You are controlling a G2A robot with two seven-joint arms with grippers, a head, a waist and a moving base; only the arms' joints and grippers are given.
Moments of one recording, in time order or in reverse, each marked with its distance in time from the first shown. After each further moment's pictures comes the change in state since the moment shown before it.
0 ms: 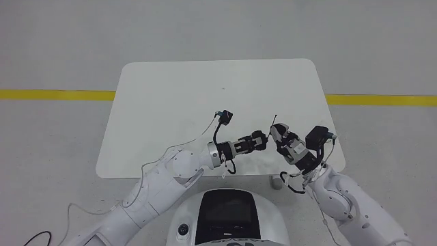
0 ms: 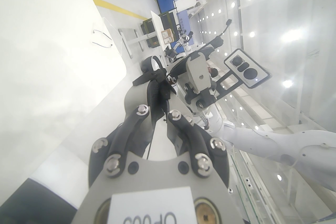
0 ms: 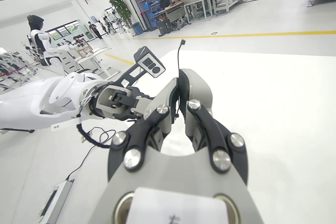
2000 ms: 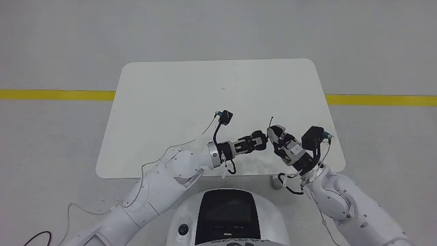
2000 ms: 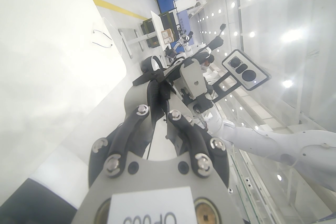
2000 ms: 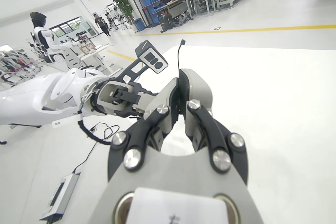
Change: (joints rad) left arm 0.000 0.000 0.000 0.000 0.000 0.000 0.000; right arm 0.016 0.008 -0.028 0.009 0.014 0.000 0.026
